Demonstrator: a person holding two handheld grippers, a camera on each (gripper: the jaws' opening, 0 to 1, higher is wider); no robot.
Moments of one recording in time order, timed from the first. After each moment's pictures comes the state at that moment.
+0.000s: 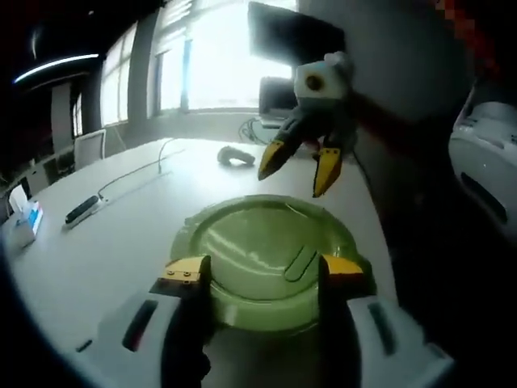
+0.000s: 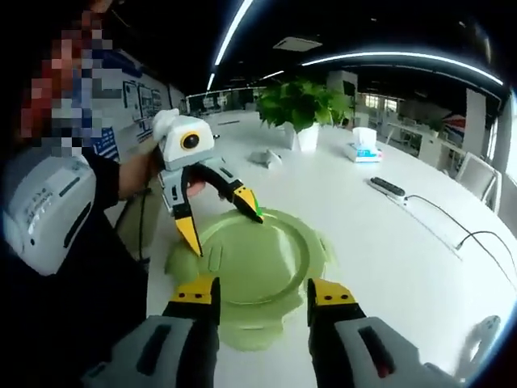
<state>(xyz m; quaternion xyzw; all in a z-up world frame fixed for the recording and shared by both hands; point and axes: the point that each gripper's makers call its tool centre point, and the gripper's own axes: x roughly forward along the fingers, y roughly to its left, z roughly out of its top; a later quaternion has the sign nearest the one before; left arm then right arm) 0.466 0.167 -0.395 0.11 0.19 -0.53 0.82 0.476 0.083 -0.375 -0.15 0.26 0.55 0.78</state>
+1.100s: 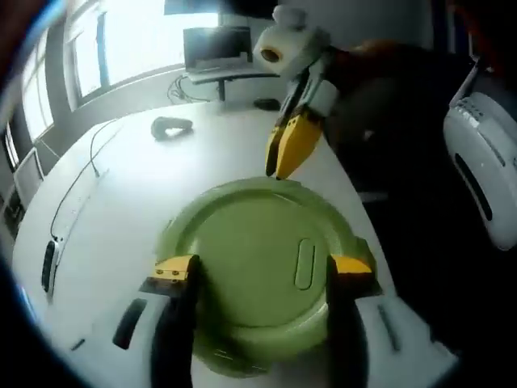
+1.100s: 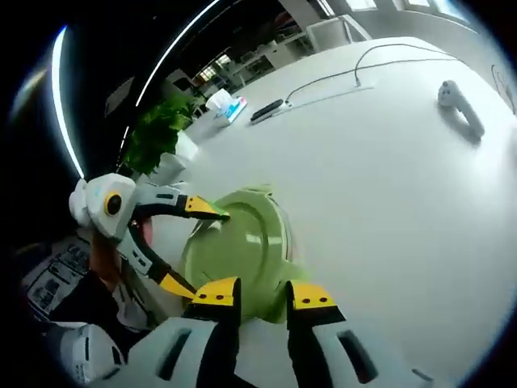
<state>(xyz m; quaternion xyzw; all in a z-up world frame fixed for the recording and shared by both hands) 0.464 0.138 -0.401 0.24 0.26 -0.66 0.66 0.467 0.059 -0.399 0.17 0.48 0.25 0.82</state>
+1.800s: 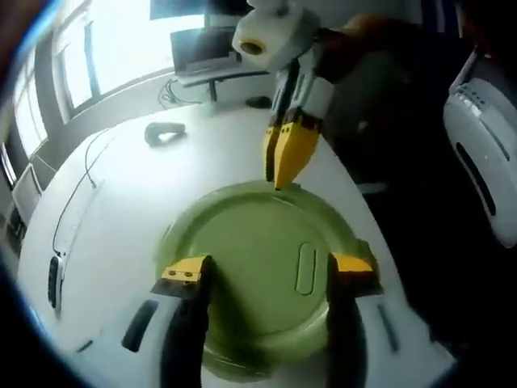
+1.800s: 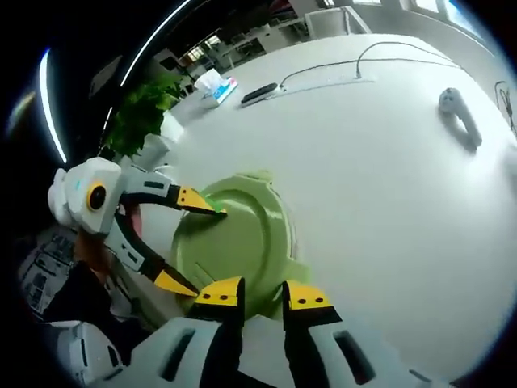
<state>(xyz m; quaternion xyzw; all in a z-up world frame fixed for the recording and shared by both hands) 0.467 0.137 -0.405 0.27 0.25 -0.67 0.65 0.453 0.070 -0.406 0.13 0.52 0.23 0.81</state>
